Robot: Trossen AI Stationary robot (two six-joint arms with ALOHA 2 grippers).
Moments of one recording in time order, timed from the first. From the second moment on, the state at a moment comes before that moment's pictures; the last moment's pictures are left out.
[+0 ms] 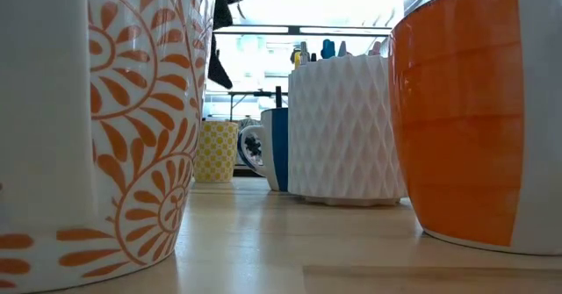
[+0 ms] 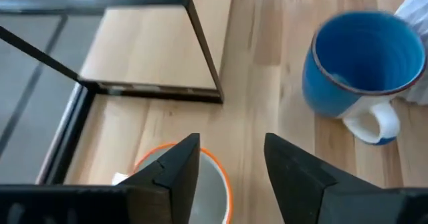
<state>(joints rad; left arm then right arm) 0.34 1.31 0.96 -0.44 -0.01 0.26 0.16 0.08 0.01 0.07 0.54 0.08</state>
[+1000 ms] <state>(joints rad) 0.37 1.60 0.97 -0.52 -0.09 0.21 0.16 0.08 0.01 0.07 0.53 0.08</state>
